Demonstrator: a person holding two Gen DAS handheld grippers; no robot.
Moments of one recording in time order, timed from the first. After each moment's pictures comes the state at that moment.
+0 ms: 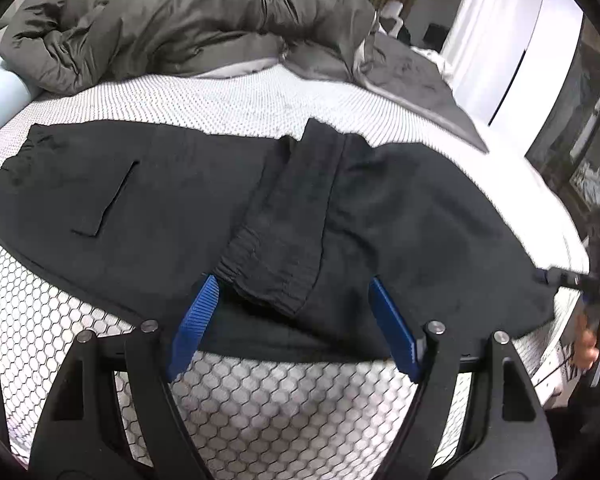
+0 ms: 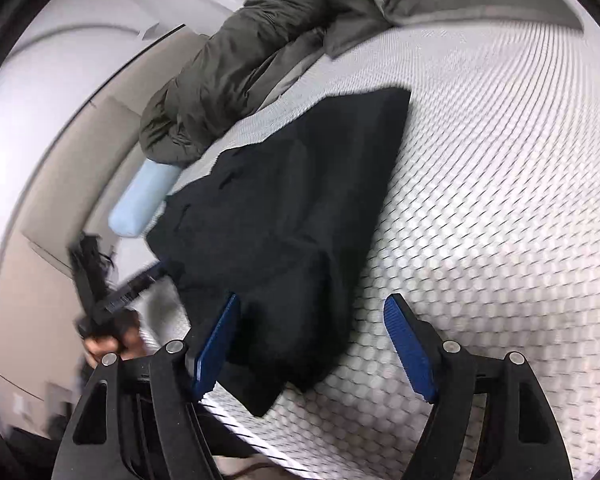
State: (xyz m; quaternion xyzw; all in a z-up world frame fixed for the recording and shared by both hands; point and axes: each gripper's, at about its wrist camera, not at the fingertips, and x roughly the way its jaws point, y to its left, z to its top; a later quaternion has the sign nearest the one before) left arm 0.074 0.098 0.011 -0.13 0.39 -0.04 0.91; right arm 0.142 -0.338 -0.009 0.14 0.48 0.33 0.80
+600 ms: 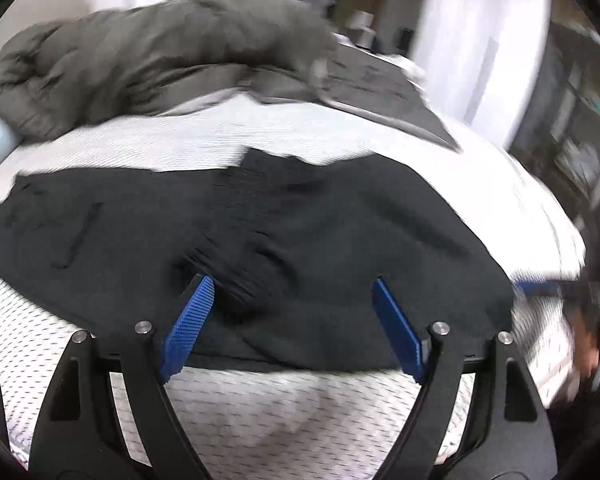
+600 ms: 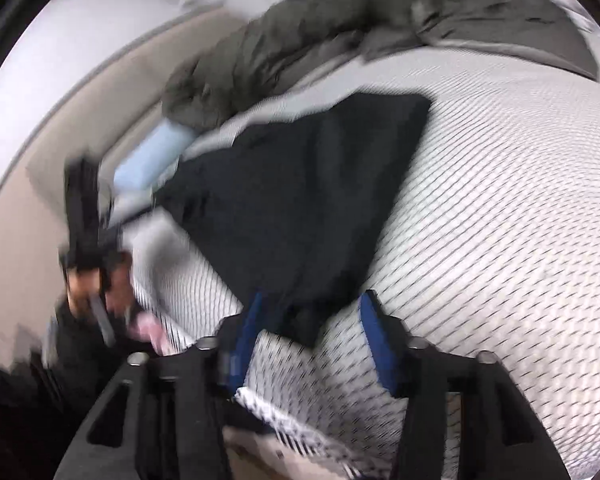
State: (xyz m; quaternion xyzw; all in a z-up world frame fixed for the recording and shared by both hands) left arm 0.058 0.032 0.037 -0.06 0.36 -0.10 0.93; right arm 0.103 -0.350 -0.005 0.10 0.45 0.35 0.82
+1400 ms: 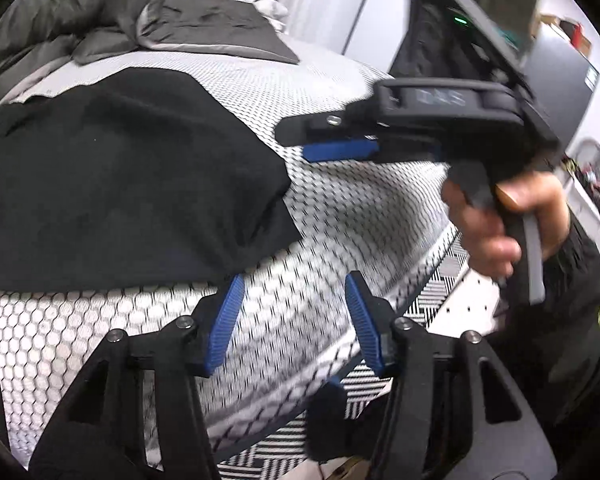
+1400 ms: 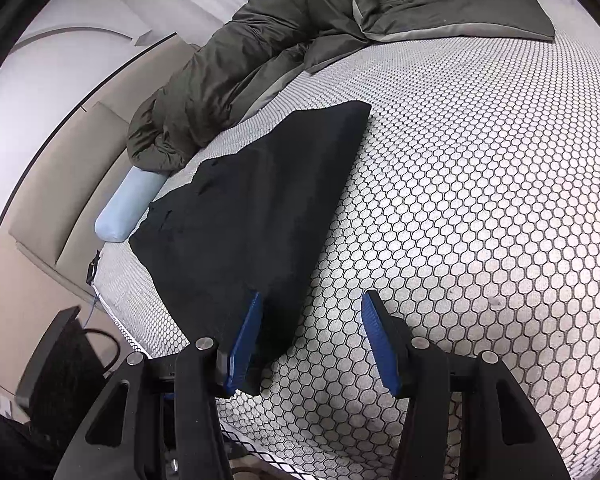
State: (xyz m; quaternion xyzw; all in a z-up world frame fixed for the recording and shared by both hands) left arm 0.012 -0.137 -0.009 -0.05 0.41 -0.29 0.87; right arm 0.145 -0.359 -0.016 0.15 0.47 0.31 0.82
